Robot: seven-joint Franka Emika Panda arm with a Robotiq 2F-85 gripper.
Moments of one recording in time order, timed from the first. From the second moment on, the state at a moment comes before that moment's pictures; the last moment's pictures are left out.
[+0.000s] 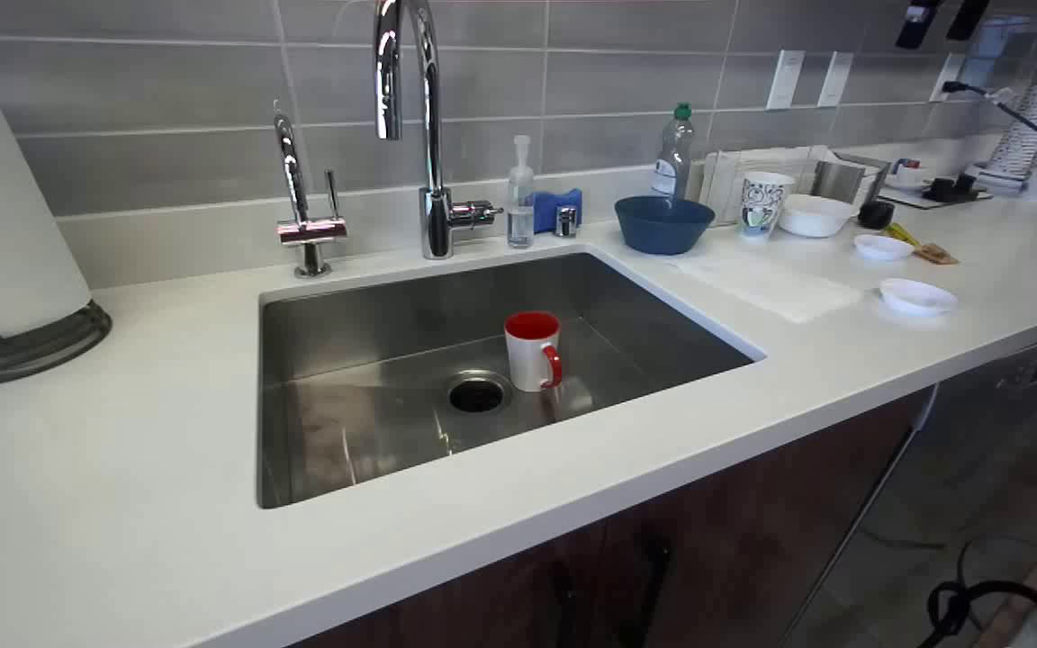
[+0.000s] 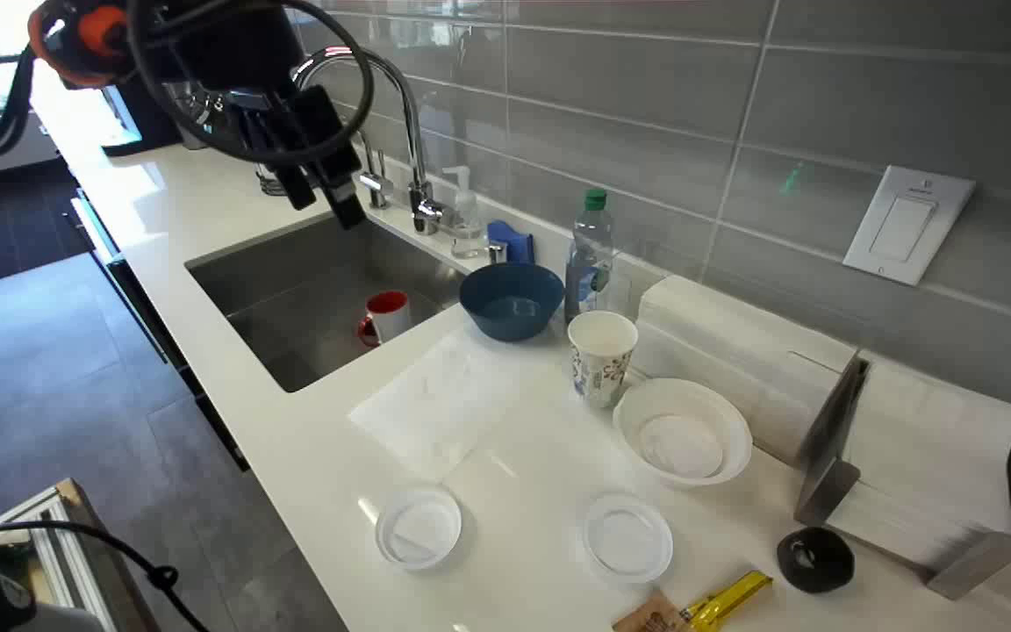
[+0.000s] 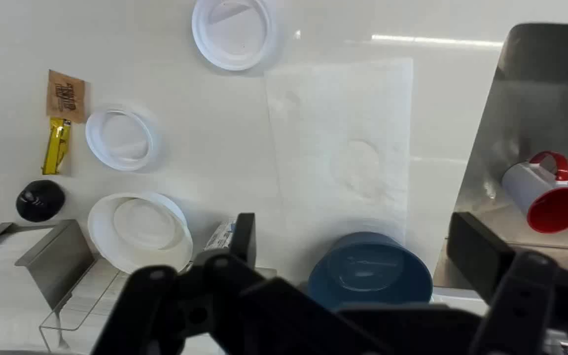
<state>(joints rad) -0.11 -0.60 -0.06 -2.43 -0.15 2.01 -0.03</state>
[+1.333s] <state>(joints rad) -0.02 -0.50 0.01 -2.43 -0.04 2.06 0.06</state>
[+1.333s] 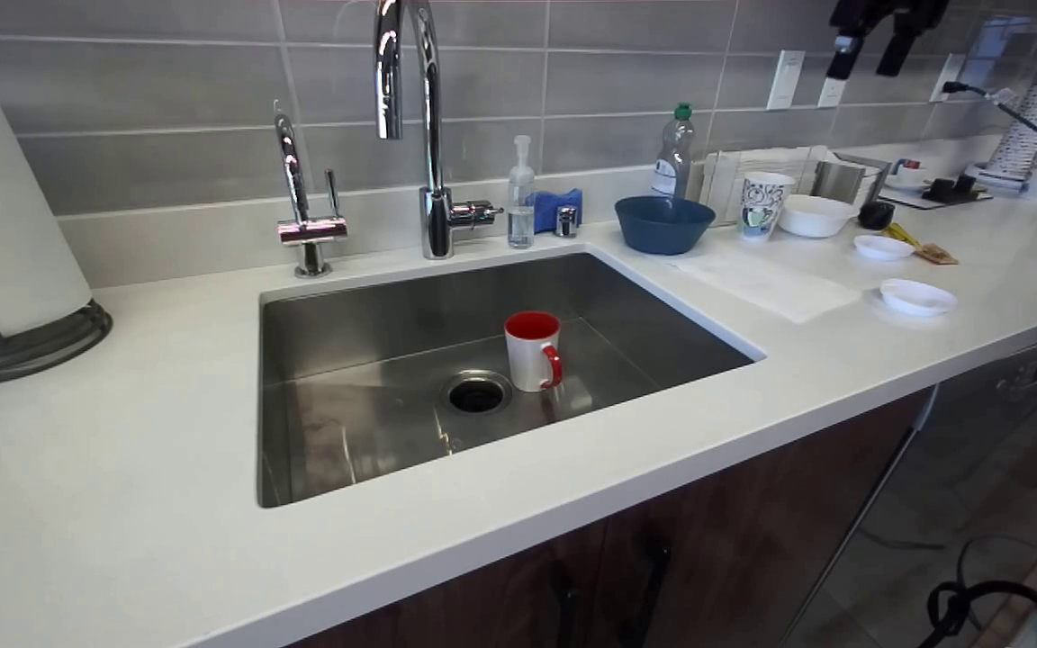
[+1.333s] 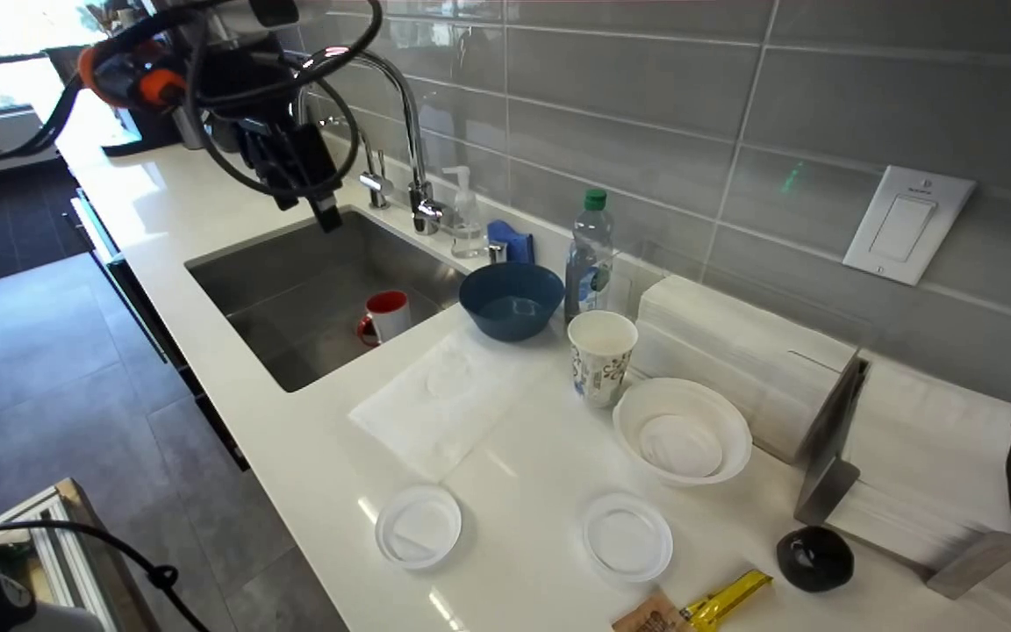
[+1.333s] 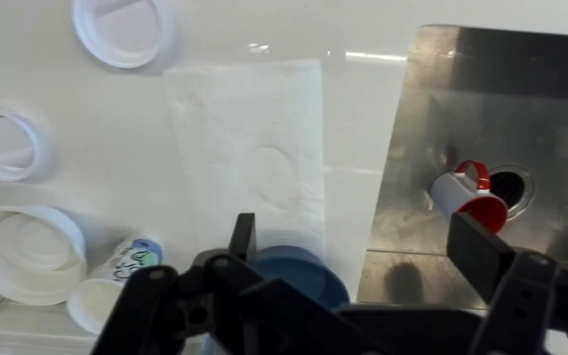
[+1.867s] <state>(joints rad) 0.08 -0.16 0.18 -2.32 0.07 2.17 0.38</state>
